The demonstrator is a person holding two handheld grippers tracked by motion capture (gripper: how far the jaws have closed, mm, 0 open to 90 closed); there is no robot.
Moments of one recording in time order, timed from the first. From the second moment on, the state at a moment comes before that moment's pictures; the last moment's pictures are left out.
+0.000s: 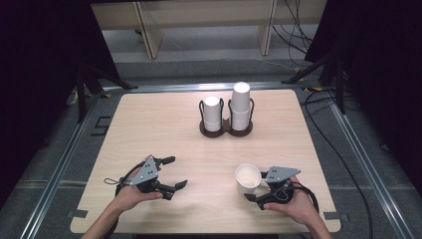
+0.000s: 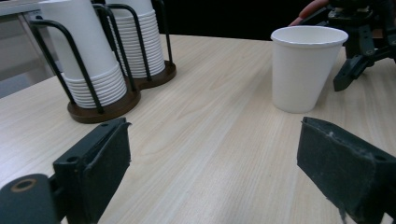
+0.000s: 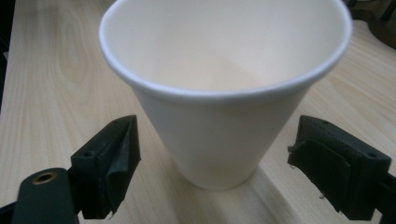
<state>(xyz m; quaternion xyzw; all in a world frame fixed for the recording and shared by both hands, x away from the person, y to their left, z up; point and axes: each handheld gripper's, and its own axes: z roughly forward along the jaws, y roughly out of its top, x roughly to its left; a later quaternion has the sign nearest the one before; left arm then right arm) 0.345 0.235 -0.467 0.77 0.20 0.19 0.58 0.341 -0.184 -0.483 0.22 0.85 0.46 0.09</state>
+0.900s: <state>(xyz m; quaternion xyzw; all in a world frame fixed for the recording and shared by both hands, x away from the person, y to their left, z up) 0.333 0.281 -0.471 0.72 0.27 0.25 0.59 0.326 -0.244 -0.470 0.27 0.82 0.49 0.13</state>
